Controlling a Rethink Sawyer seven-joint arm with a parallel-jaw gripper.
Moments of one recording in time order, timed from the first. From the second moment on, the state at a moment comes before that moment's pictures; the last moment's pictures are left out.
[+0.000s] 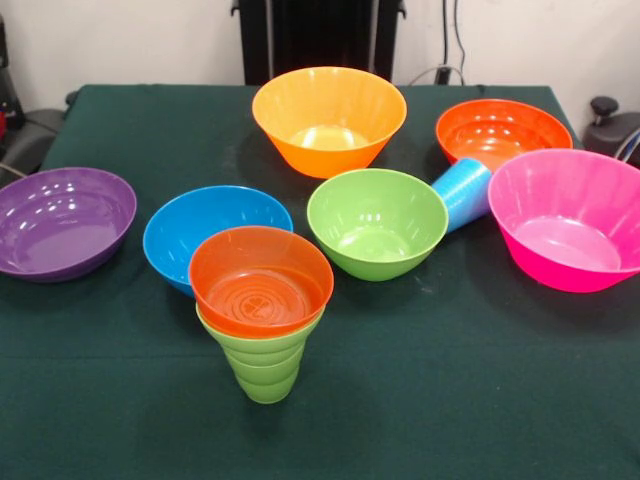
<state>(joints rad) -0.67 -0.35 -0.17 1.26 -0.01 0.56 1.64</state>
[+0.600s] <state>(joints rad) -0.65 -0.35 -0.18 1.30 0.00 0.53 1.73</state>
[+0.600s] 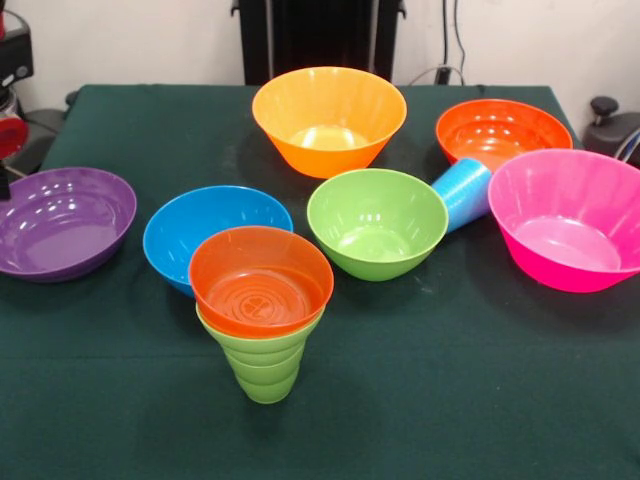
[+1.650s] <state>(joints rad) -0.63 -0.41 -0.18 1.44 0.08 0.48 1.85</state>
